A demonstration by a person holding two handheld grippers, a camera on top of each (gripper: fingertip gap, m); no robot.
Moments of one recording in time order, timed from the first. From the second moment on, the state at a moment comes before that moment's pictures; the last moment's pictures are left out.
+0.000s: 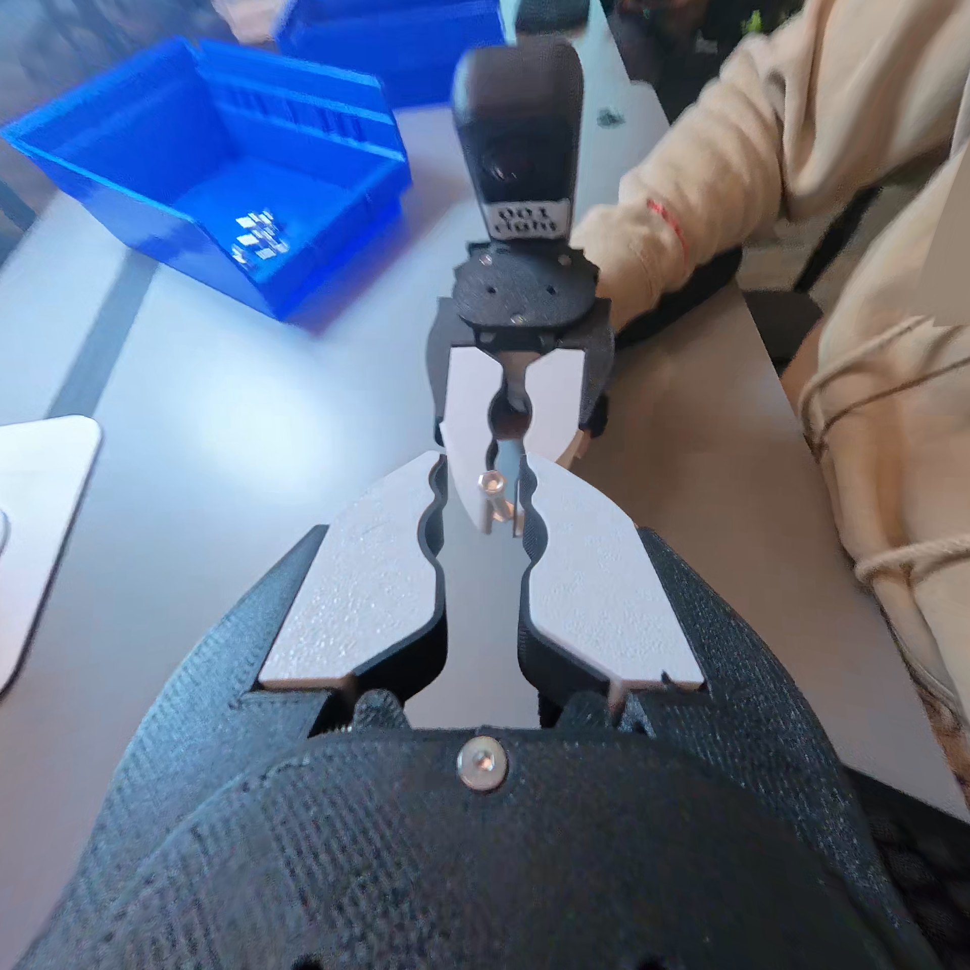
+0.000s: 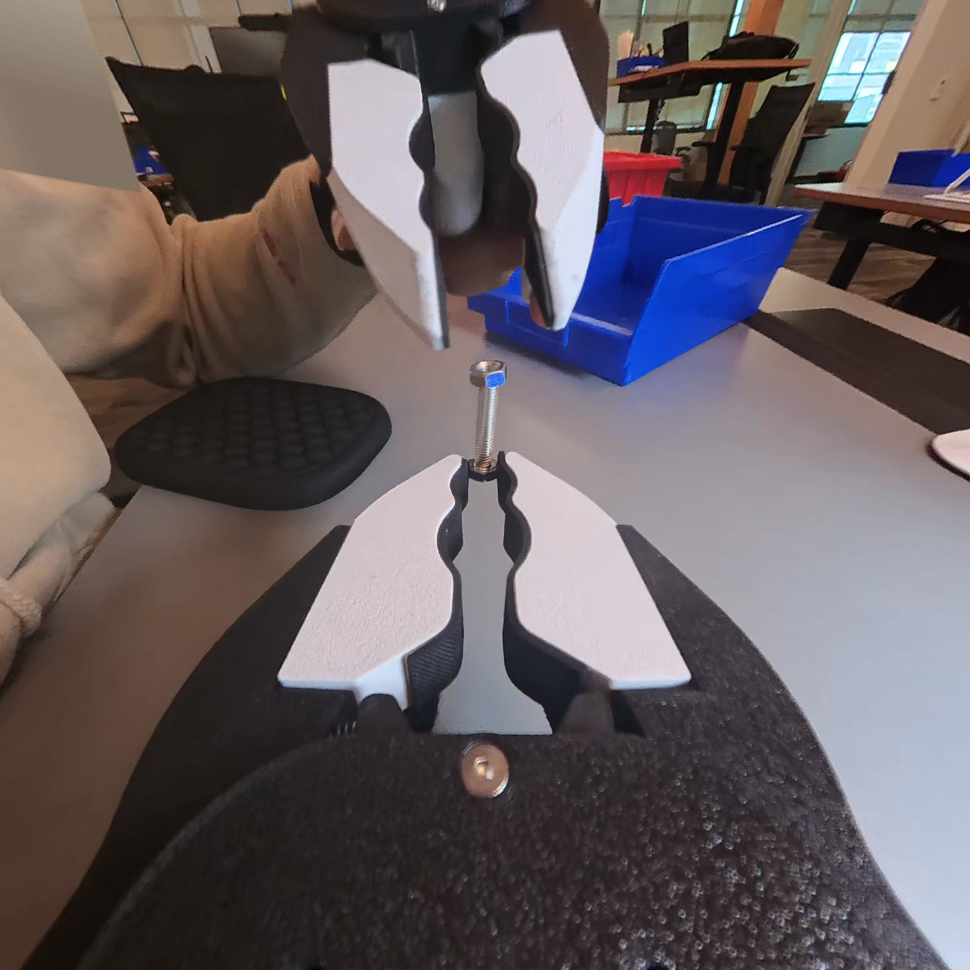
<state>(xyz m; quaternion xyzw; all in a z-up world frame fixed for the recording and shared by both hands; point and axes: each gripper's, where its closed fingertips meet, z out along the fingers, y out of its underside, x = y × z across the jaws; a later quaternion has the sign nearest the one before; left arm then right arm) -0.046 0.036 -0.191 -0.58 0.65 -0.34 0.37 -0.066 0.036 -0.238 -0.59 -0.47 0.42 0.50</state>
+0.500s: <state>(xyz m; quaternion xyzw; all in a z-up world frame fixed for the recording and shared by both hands) -0.030 0.051 -0.183 -0.56 0.57 -0.40 0.45 -0.052 0.053 -0.221 -0.58 -0.43 0.42 0.55</state>
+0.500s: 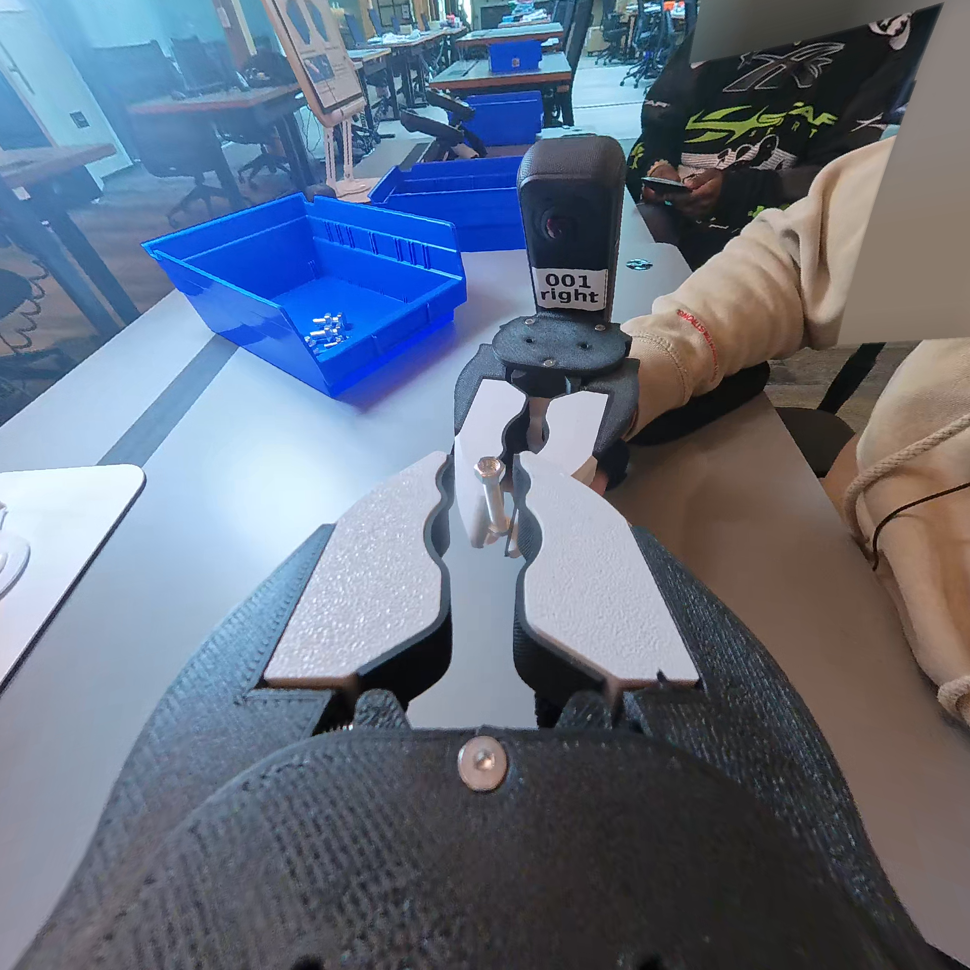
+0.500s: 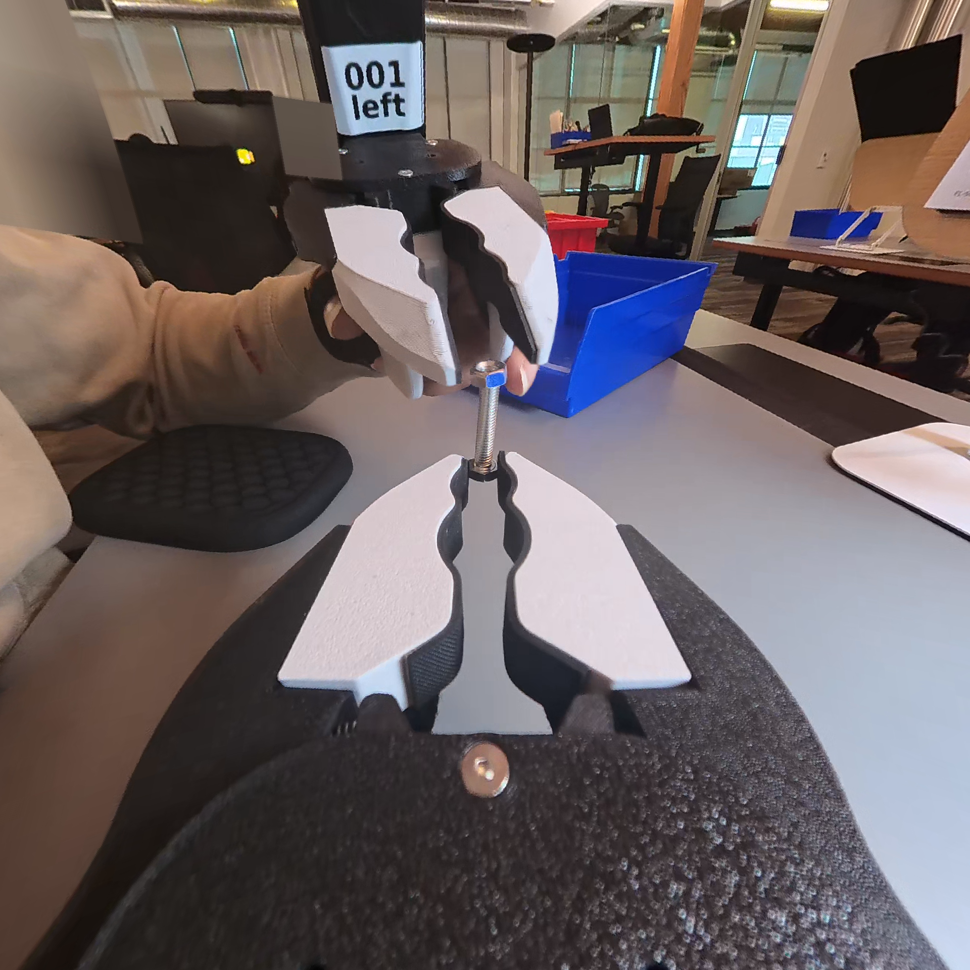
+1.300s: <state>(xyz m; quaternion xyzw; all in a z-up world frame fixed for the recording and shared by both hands) -0.032 0.048 -0.177 -0.55 0.57 -0.40 0.45 -0.049 0.051 -0.212 -0.57 -0.42 0.43 0.56</state>
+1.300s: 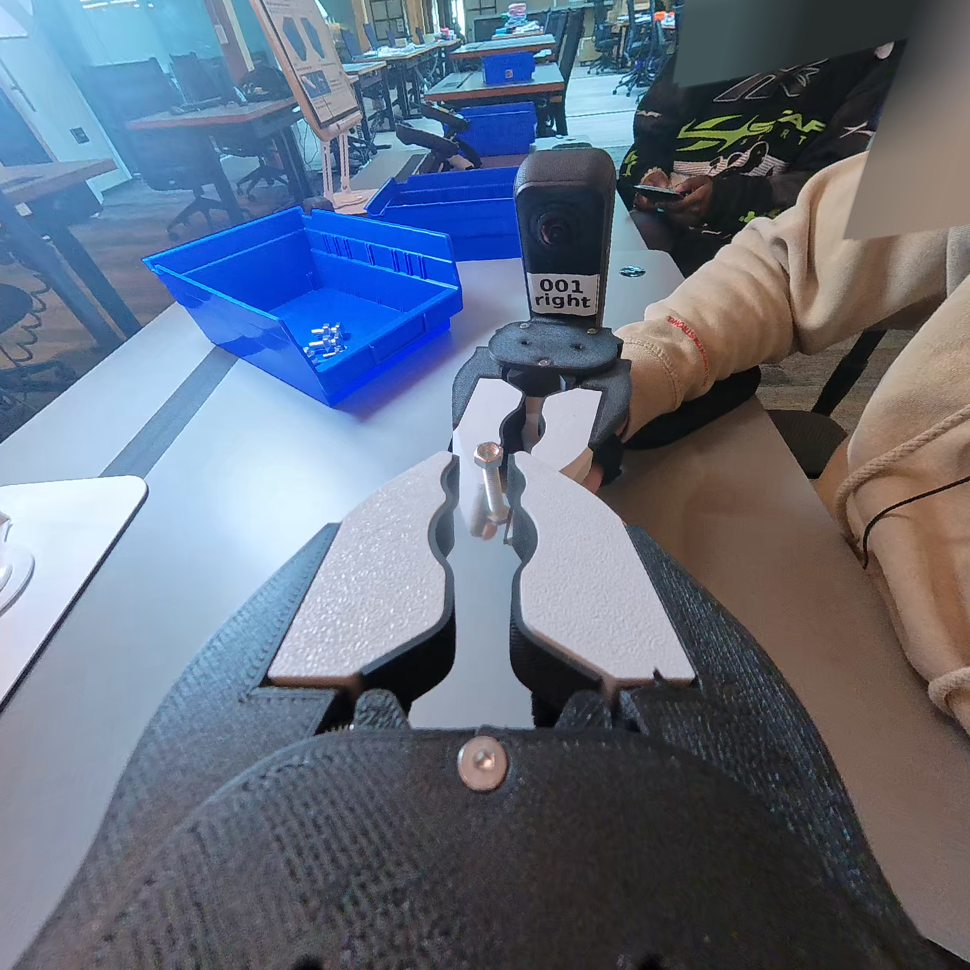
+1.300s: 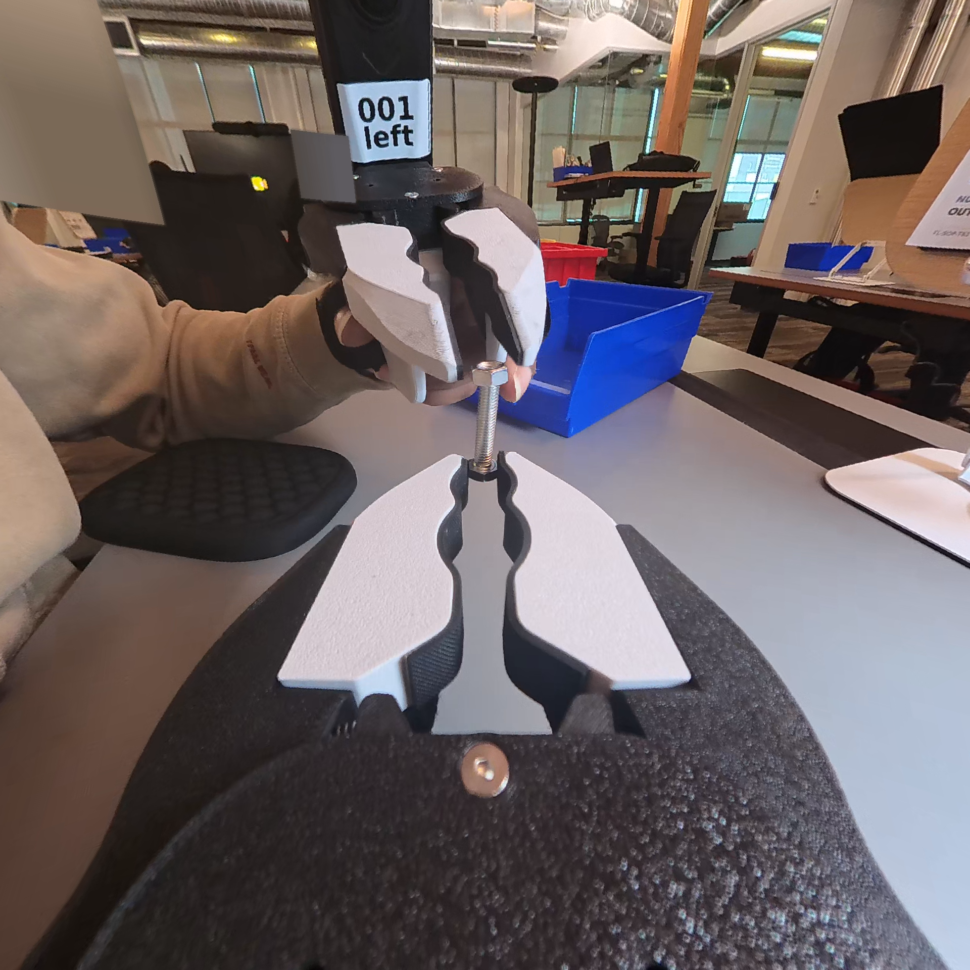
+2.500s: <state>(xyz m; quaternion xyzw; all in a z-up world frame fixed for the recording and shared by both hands) -0.029 0.050 -0.189 -0.56 0.57 -0.40 0.44 -0.050 0.055 -0.223 -0.59 -0.44 0.39 0.56</state>
